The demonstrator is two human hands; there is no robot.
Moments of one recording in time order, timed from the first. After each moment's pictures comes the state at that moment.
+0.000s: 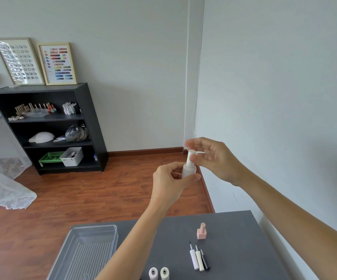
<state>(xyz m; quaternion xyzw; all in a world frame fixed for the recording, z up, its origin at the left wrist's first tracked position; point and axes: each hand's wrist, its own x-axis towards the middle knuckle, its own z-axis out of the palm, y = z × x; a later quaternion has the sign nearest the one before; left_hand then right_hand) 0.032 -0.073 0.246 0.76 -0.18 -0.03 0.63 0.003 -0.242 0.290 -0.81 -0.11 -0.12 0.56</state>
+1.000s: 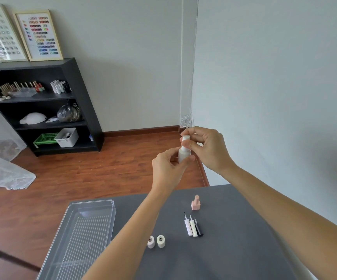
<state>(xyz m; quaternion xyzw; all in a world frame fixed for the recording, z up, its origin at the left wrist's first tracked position) 0.023 -0.087 0.206 0.78 -0.18 0.01 0.60 -0.005 -0.223 0.252 -0.83 -0.01 -0.24 0.50</state>
